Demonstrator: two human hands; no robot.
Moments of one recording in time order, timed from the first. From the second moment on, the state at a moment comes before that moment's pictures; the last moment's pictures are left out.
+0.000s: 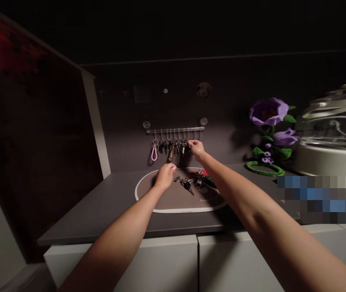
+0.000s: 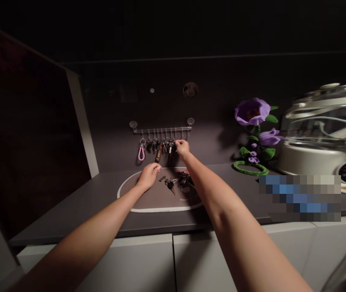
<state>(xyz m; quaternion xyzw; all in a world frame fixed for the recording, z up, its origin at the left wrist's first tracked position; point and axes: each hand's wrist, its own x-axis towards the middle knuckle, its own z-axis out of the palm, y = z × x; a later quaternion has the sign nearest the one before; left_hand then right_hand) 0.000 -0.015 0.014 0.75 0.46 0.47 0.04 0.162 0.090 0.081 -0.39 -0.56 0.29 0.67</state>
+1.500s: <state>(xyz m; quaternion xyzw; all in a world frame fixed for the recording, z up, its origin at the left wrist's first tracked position) -0.003 -0.026 0.018 0.89 0.35 0.28 0.02 0.180 -0.028 0.029 -0.51 -0.82 -0.01 0.26</state>
